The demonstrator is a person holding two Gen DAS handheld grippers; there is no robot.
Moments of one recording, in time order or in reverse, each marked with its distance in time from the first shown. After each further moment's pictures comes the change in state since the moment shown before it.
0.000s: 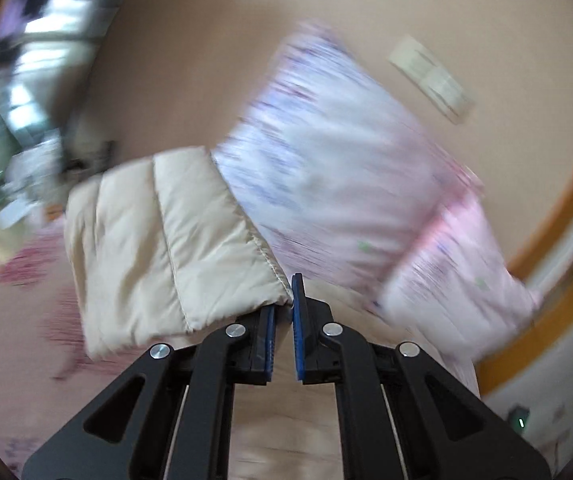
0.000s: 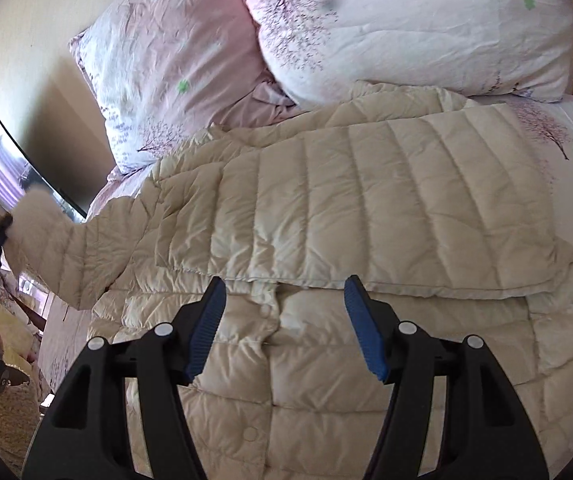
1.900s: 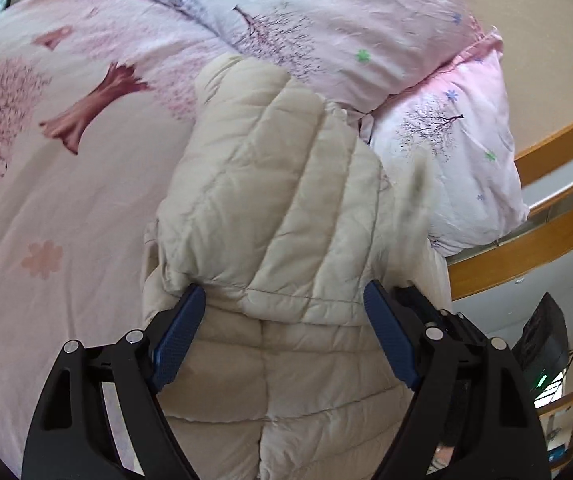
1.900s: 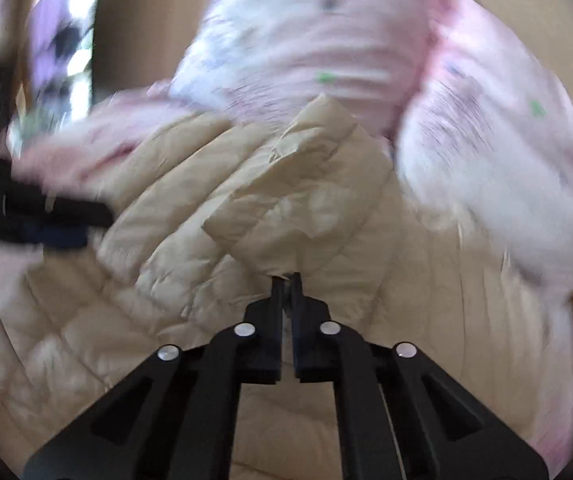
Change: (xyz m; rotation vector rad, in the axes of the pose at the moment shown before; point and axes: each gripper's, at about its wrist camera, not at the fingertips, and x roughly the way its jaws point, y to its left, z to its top) left arm 0.096 0.019 -0.113 -0.124 0.491 -0.120; right arm 0.050 0.134 -0.018 -0.537 -0.137 -0.190
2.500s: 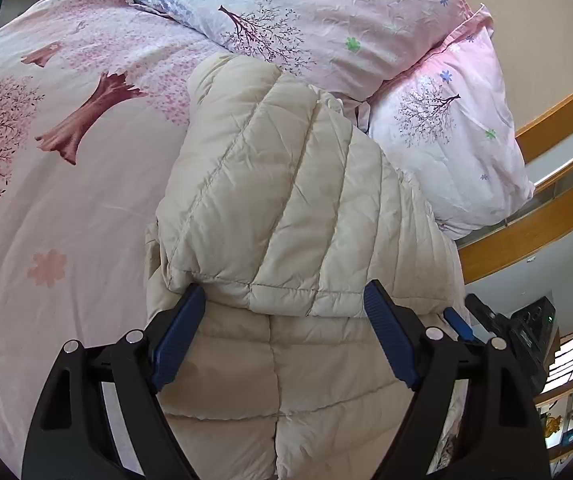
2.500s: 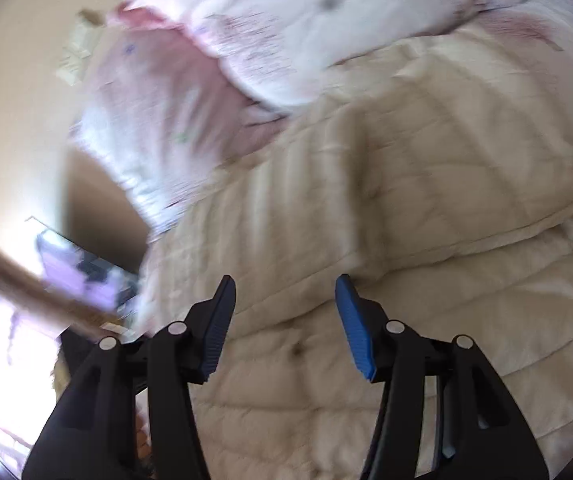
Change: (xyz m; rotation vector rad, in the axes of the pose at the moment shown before) left arm 0.003 -0.005 -0.004 0.087 0.010 0.039; right arm -0.015 -0.164 -0.079 0.905 0.075 0.342
